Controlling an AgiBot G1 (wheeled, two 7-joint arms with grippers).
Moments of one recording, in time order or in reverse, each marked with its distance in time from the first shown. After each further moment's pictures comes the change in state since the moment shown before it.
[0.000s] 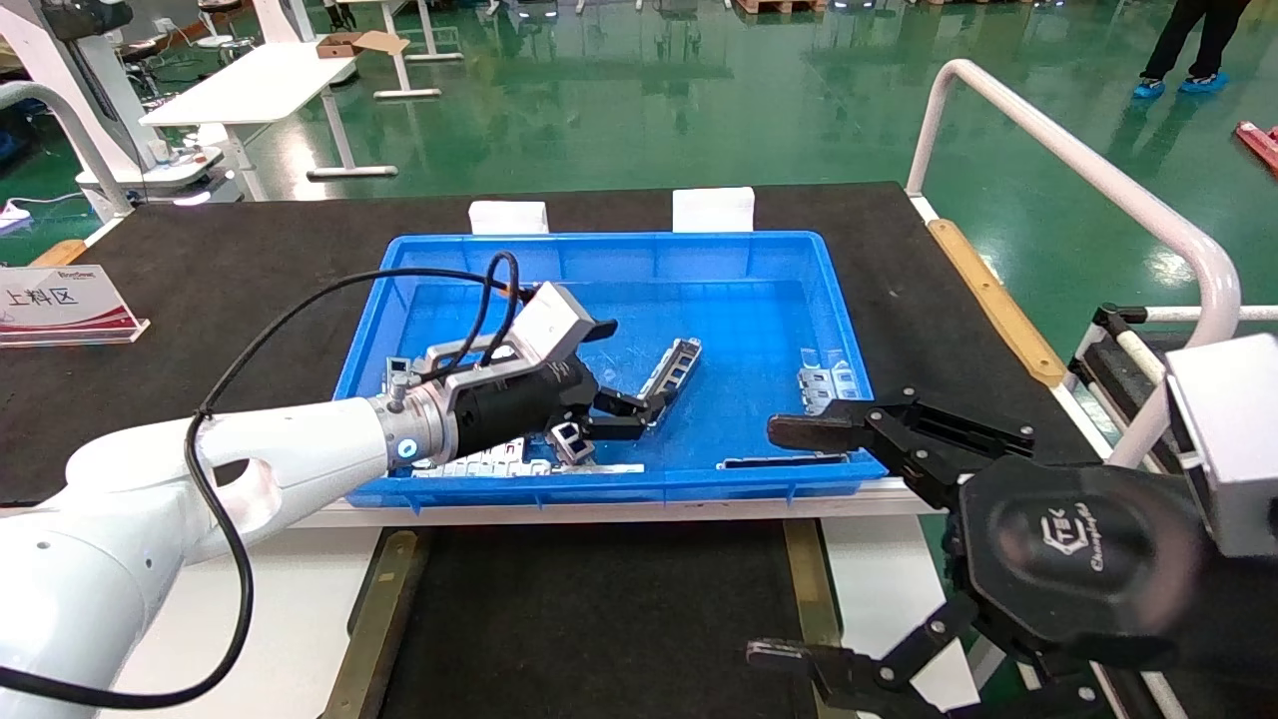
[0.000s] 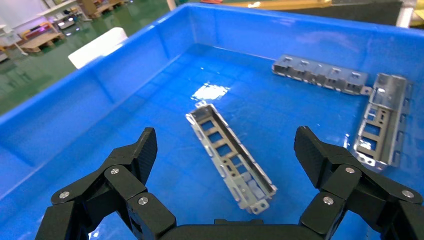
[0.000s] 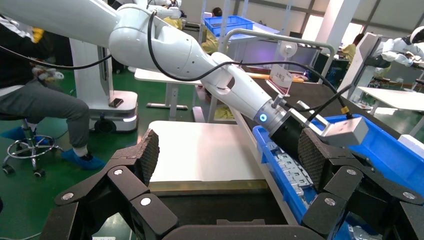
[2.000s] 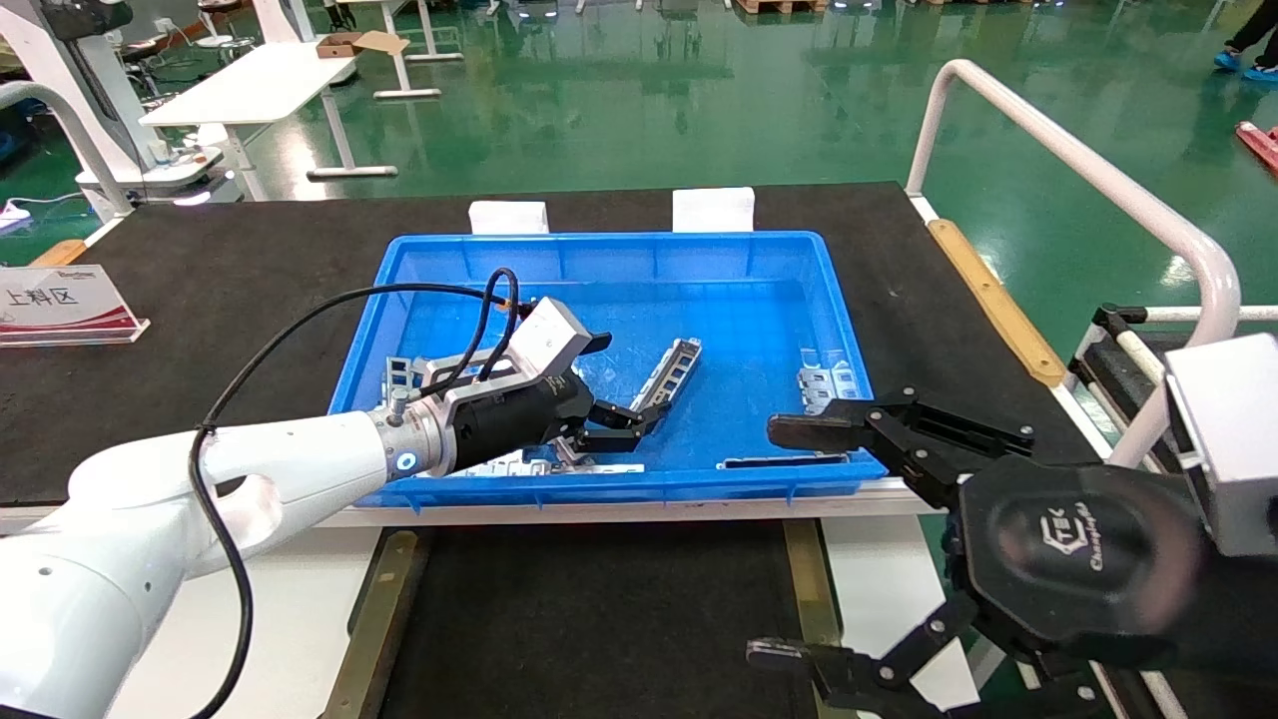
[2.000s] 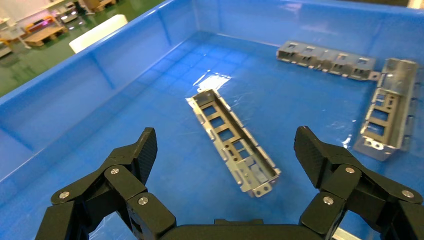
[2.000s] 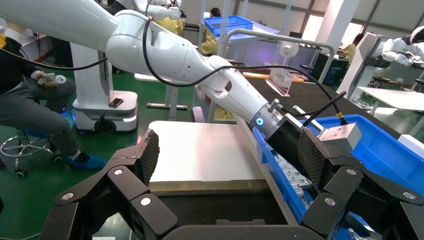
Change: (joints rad) left arm 0.044 -0.004 0.036 -0.063 -0.014 -0.069 -0.028; right arm 0.000 0.000 -0.001 -0.001 0.000 0.000 0.000
